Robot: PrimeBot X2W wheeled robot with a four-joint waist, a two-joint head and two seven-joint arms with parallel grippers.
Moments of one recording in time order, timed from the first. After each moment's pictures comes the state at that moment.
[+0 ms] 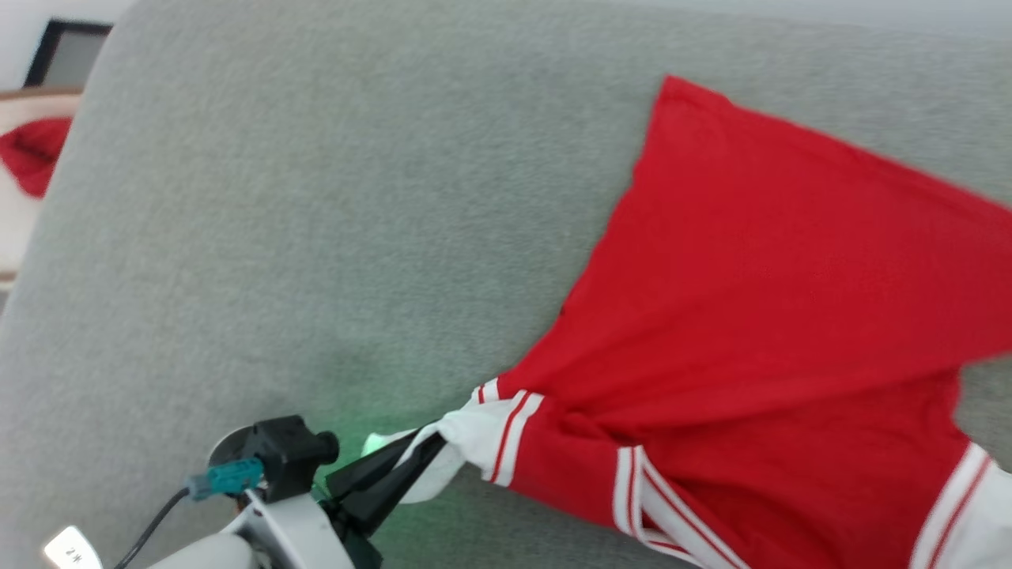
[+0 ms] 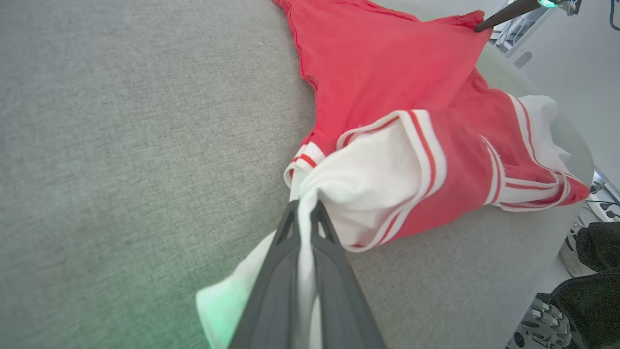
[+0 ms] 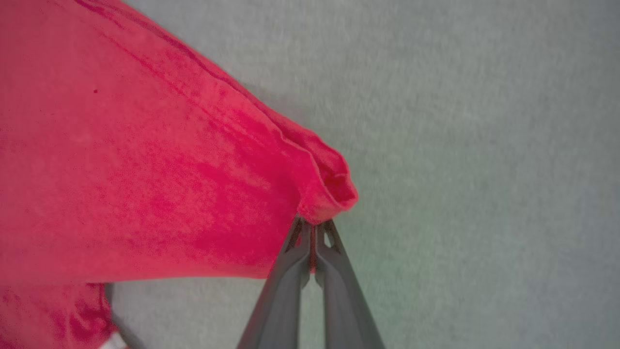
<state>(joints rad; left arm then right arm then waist) -0.48 0.79 -1.03 -0.01 -0.93 -0.11 -0.26 -0.63 -0.99 0.31 0.32 0.99 0.13 0.87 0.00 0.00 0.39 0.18</state>
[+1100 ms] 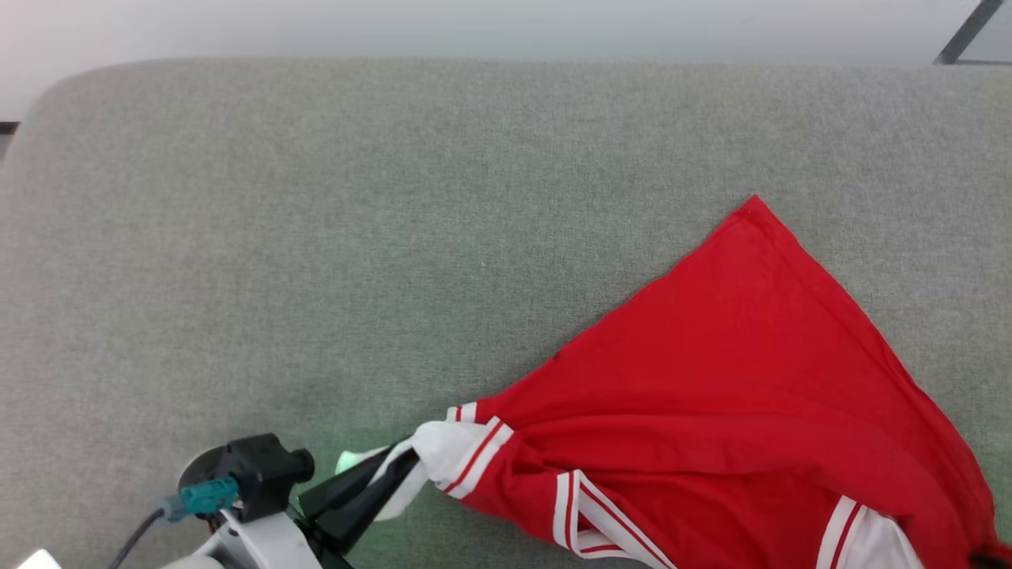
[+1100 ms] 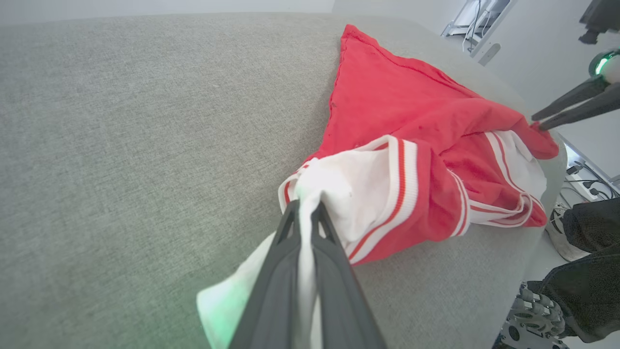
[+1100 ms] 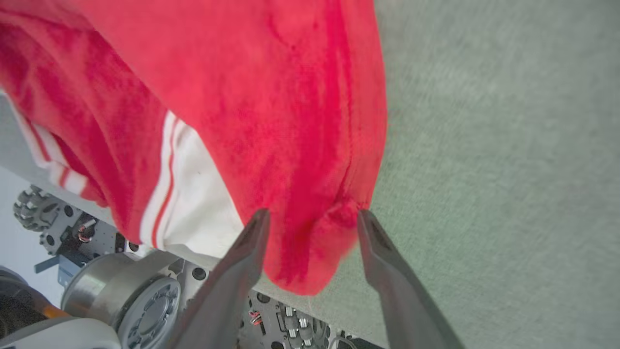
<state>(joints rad) -0.42 0.86 -1.00 -0.07 -0.93 -0.07 -0.25 0.24 -0.82 -0.07 -0.33 0.91 0.13 0.94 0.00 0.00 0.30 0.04</state>
